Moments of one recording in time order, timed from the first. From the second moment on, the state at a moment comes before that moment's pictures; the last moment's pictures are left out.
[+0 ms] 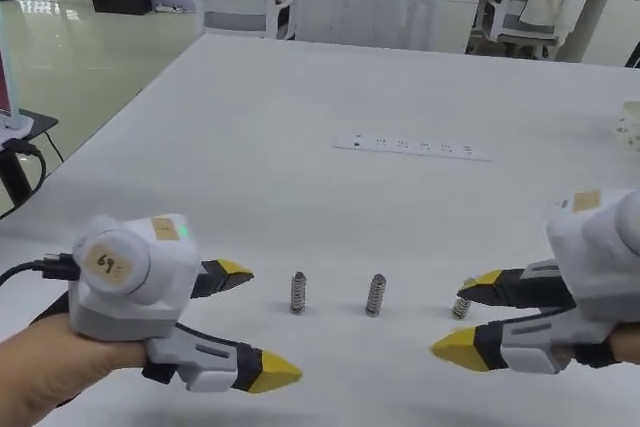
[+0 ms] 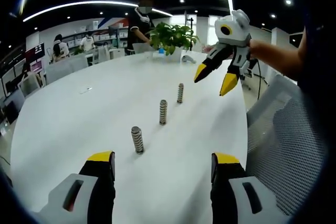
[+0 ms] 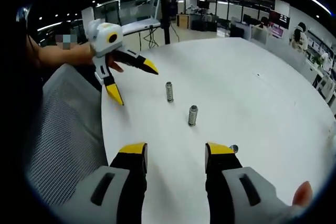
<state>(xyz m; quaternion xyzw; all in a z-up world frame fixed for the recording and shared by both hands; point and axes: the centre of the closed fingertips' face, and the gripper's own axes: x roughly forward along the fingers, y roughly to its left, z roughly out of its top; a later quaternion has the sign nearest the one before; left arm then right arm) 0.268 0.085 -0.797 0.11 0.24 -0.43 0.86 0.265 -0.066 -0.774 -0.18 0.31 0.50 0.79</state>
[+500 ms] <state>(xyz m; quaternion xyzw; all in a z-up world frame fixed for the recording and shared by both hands) 0.267 0.087 -0.796 0.11 0.24 -0.43 0.86 0.274 -0.105 -0.779 -0.13 0.29 0.46 0.82</state>
